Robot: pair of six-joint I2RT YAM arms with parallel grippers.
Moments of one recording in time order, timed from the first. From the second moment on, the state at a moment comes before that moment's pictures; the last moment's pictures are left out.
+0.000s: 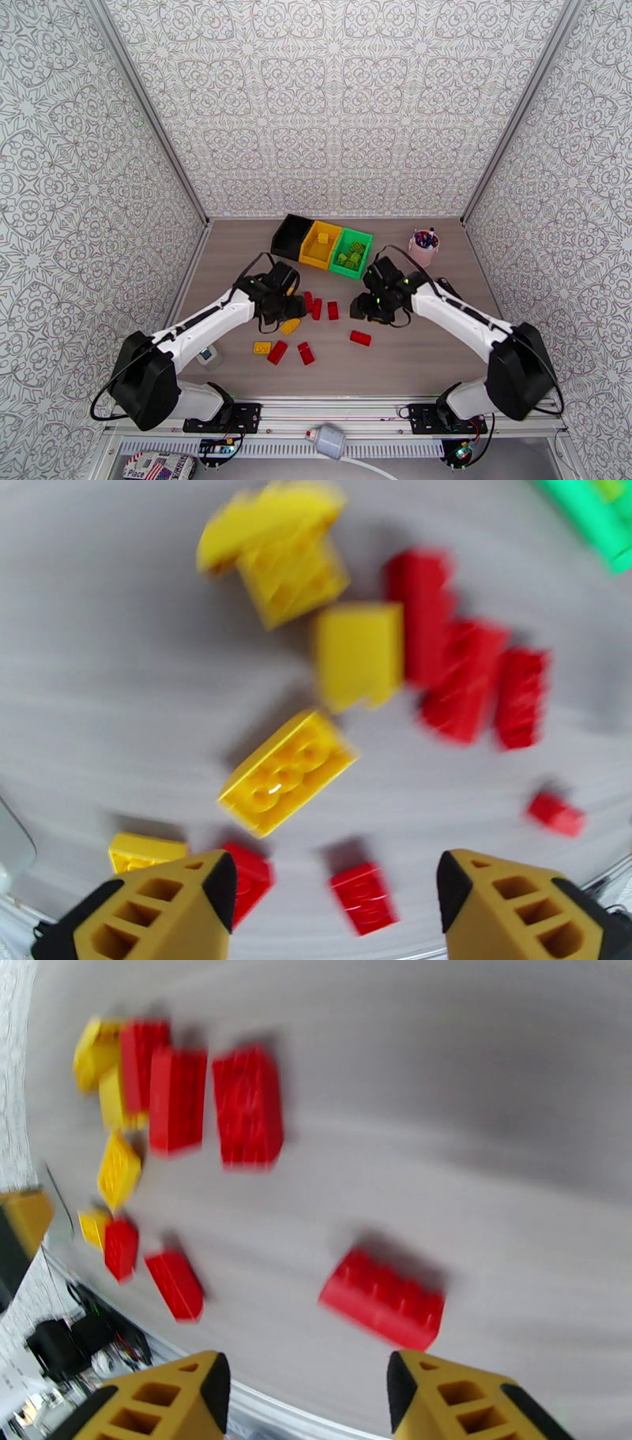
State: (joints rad) left arm -0.59 1.42 0.97 -0.84 0.00 -0.72; right arm 0.62 1.42 1.03 -0.80 -0.31 0.68
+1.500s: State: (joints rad) left arm -0.56 1.64 1.15 -0.88 0.04 -0.44; right arm 0.67 1.32 0.97 -0.81 -0.26 0.76
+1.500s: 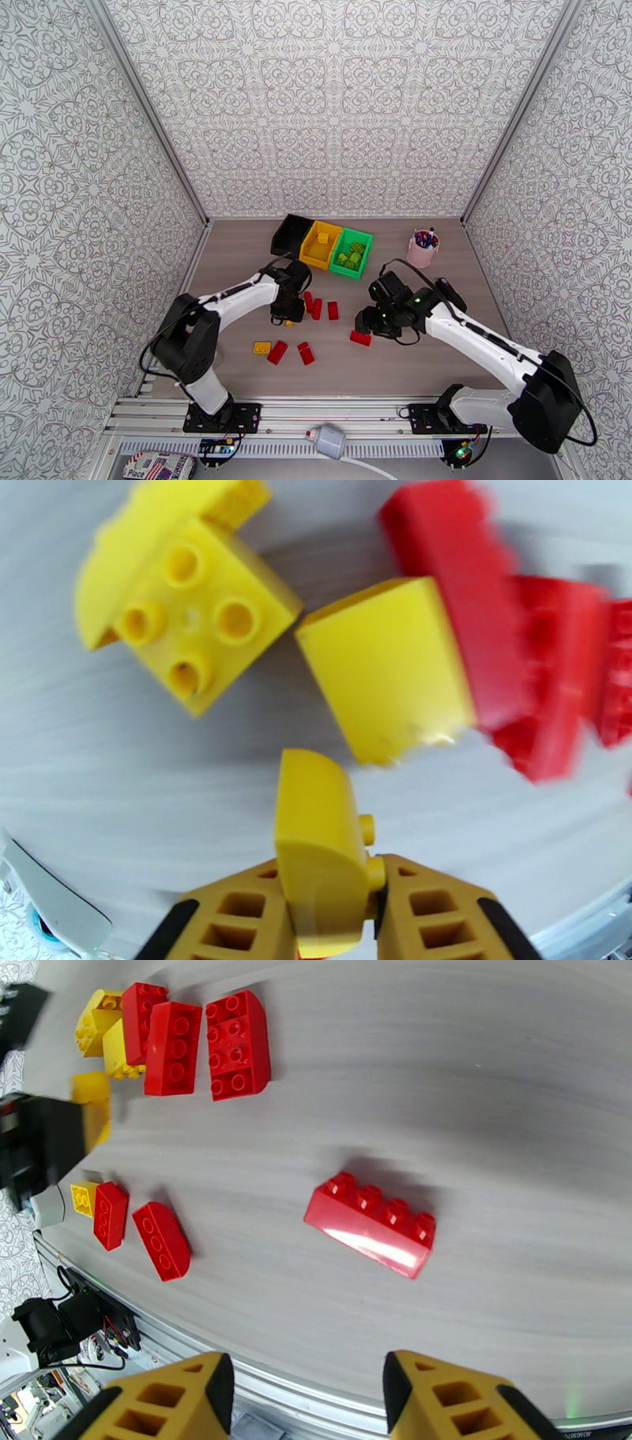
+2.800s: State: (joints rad) left arm -0.29 2.30 2.07 -0.52 0.50 -0.84; right arm 0.38 1.75 1.39 -0.50 -0.61 0.88
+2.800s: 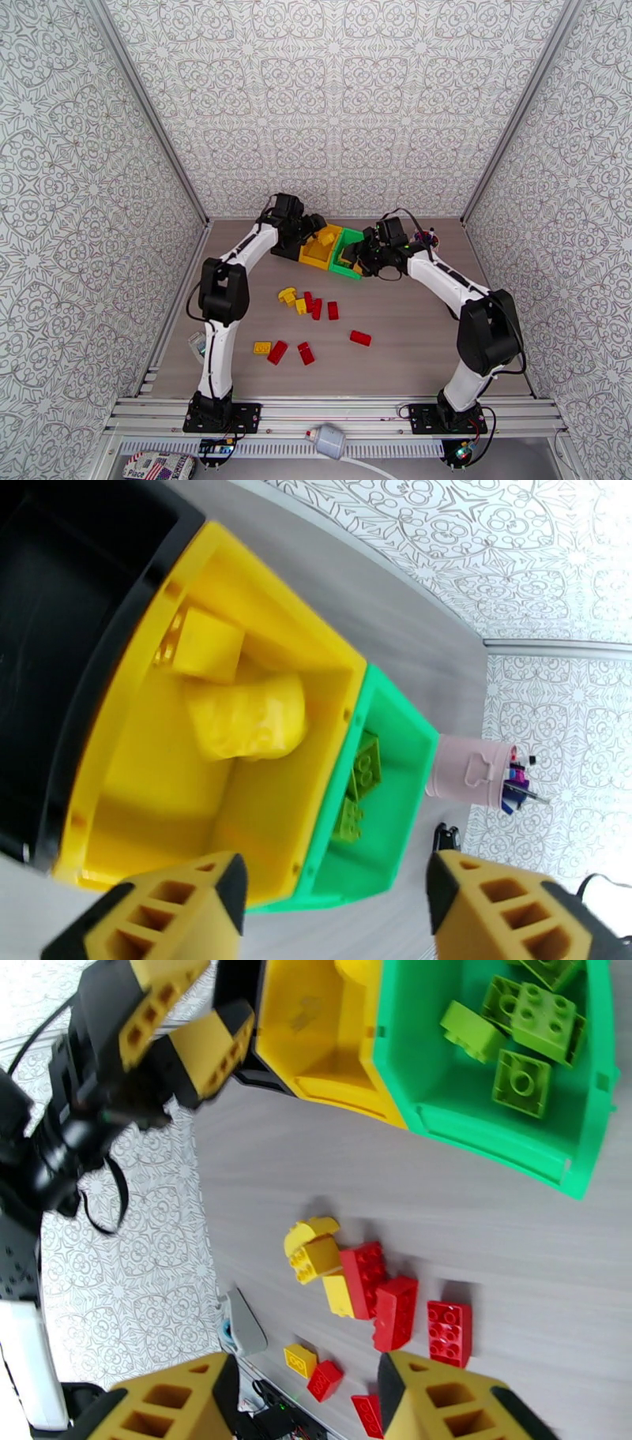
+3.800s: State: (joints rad) left arm -0.42 1.41 1.15 -0.88 0.00 -0.74; right arm 0.61 1.53 1.24 -0.73 -0.37 0.76
